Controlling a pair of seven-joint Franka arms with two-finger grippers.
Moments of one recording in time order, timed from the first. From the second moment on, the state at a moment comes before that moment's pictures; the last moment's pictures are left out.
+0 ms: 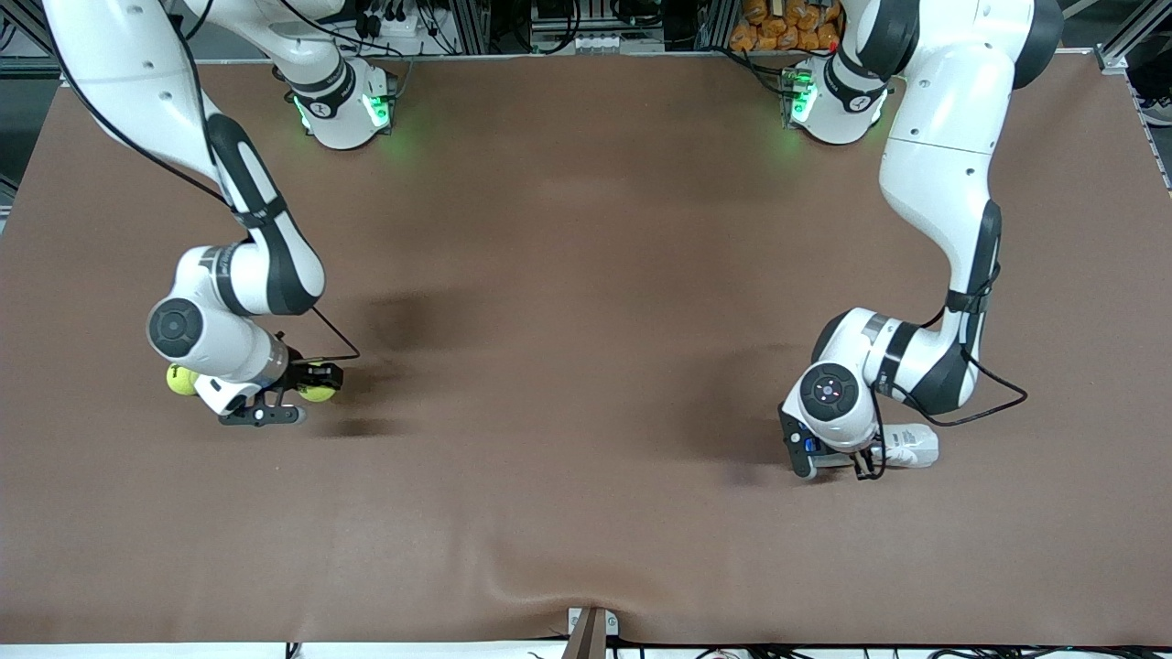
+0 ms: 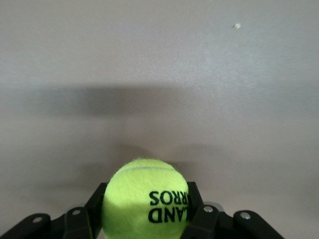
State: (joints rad) left arm -0.30 0.83 0.04 -1.43 0.54 2.16 0.84; right arm 0.08 0.45 -0.02 -1.96 0.06 2.36 0.01
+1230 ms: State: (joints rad) left arm -0.30 0.60 -0.12 -1.41 -0.16 2.17 0.84; right arm 0.09 -0.01 -0.01 -1.67 0.06 1.58 0.08
